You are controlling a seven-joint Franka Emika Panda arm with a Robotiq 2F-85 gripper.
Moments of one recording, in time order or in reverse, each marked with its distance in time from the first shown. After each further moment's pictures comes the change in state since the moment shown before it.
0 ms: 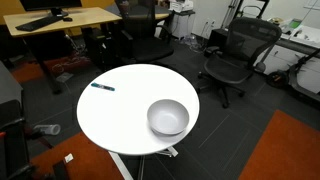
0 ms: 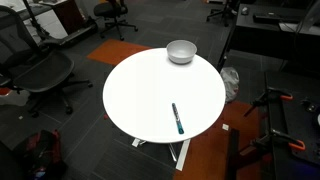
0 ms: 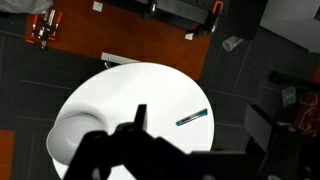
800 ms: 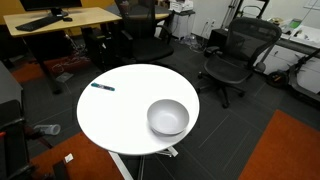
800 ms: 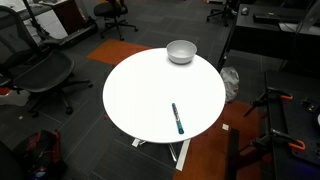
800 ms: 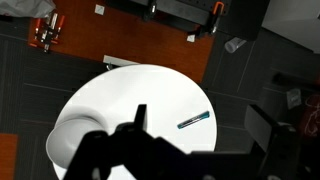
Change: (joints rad) arm -0.032 0.000 0.054 -0.027 0.000 0.018 0.028
